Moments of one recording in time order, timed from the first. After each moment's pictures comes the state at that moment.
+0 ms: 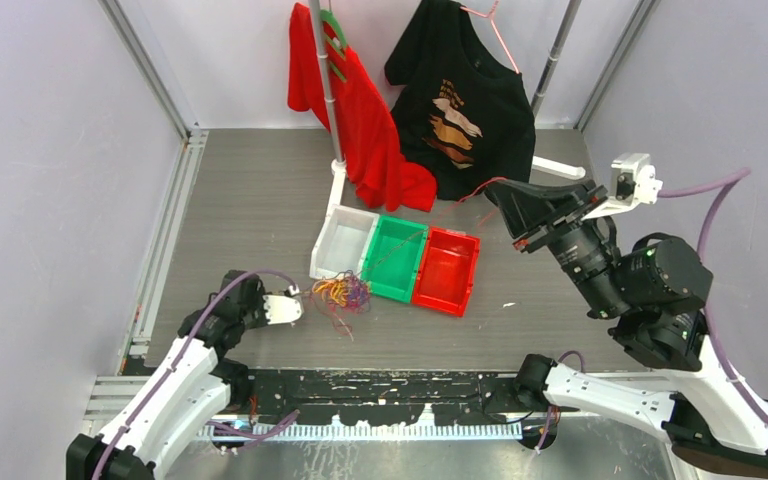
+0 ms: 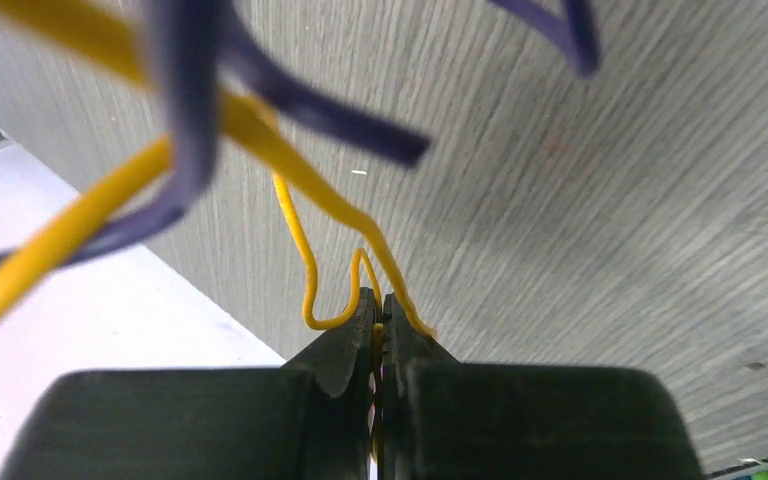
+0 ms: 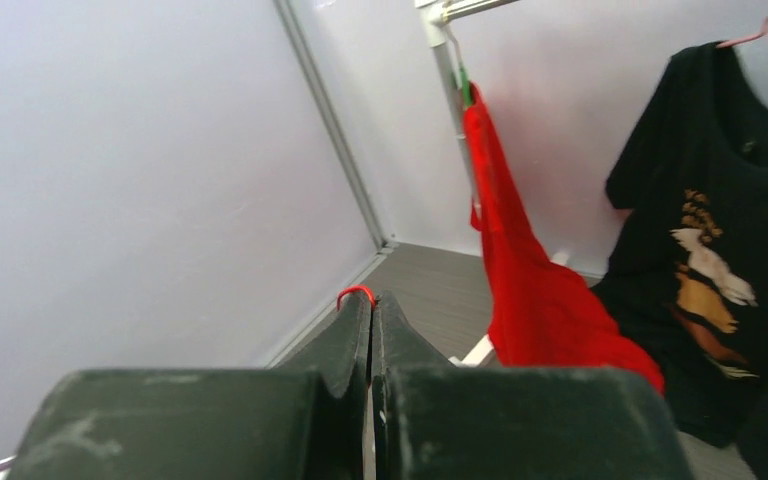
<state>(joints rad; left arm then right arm) -0.31 0.66 0.34 -0.66 -0.18 1.10 0.99 0.70 1.30 -0.27 0.37 0.24</state>
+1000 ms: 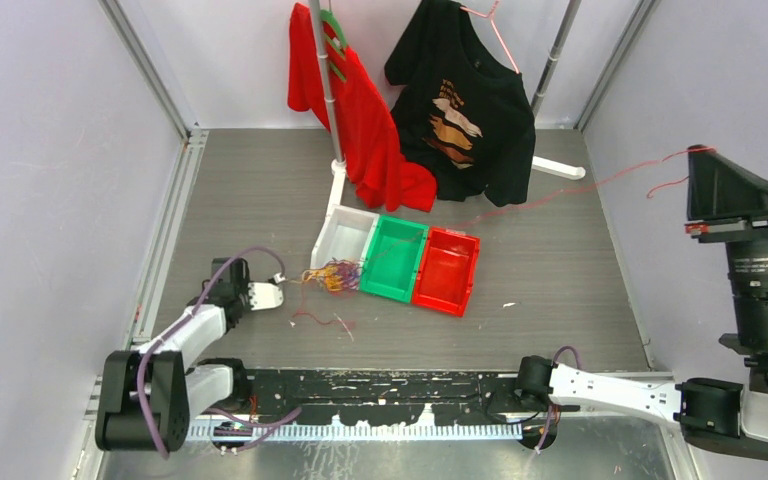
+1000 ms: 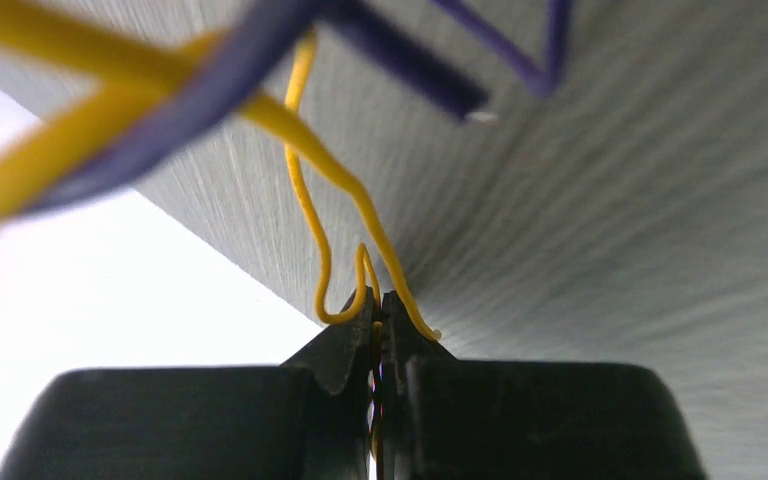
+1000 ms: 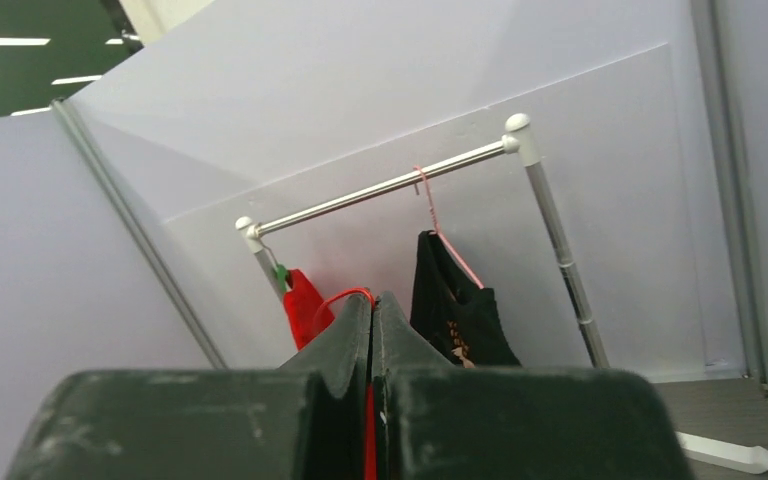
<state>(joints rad) -0.03 1.06 0.28 -0.21 -0.27 1.40 1.18 0.57 1.59 -0.20 0.88 -0.25</state>
